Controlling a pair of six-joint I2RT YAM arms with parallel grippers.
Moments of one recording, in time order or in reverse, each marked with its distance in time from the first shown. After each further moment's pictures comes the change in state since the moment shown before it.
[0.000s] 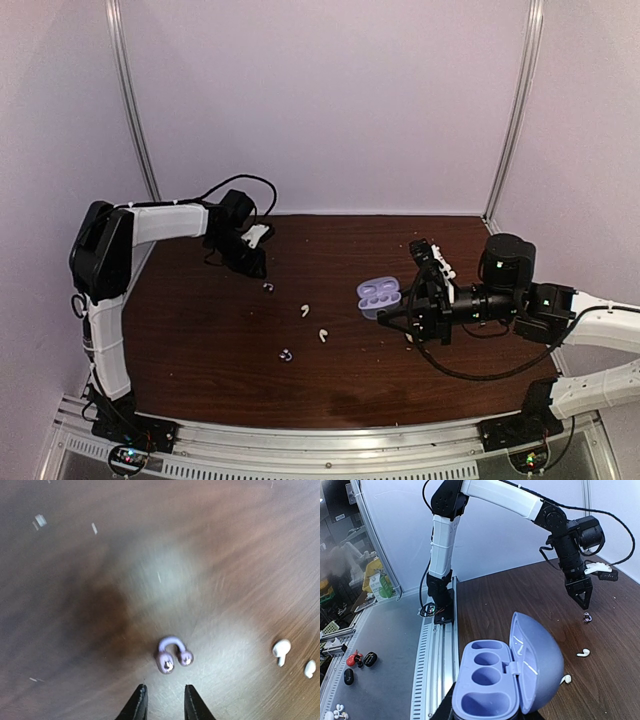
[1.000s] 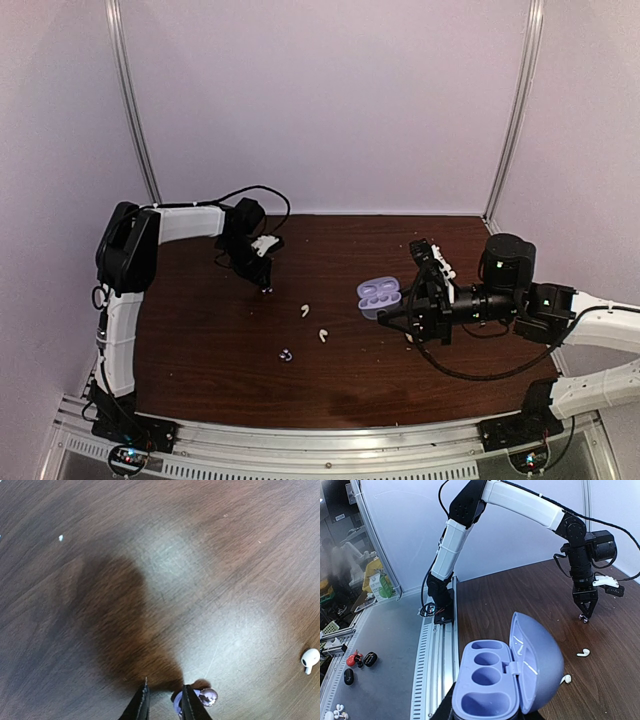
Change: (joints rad) left arm 0.001 0.198 0.236 -0.144 -0.005 0.130; right arm 0.000 0.000 0.000 0.000 0.000 0.000
